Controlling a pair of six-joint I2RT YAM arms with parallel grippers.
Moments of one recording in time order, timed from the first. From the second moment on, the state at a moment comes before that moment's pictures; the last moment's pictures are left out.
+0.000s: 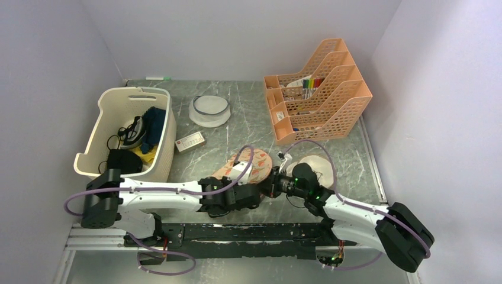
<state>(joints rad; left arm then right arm) -1.41 1.45 1.00 -0.72 -0.60 -0.91 0.76 1.02 0.15 0.54 -0.37 0.72</state>
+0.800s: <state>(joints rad) -1.22 1.20 0.78 -0.71 -0.51 -0.88 0.52 0.86 0.13 0.31 -0.50 0.61</state>
